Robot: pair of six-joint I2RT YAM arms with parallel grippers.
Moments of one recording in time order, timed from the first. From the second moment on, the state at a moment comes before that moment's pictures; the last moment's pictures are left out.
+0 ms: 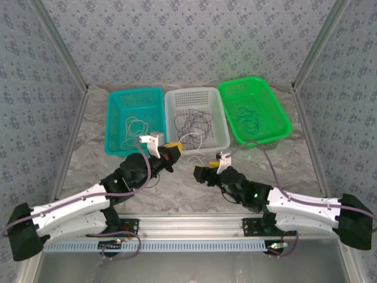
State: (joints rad) left arm -1.02 0.88 0.56 0.26 -0.23 -0.60; right arm 1.13 0.92 0.40 0.14 0.42 0.75
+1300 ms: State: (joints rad) left arm -1.02 0.79 0.56 0.39 -0.19 -0.65; right arm 1.07 1.26 0.61 0.03 0.40 0.71
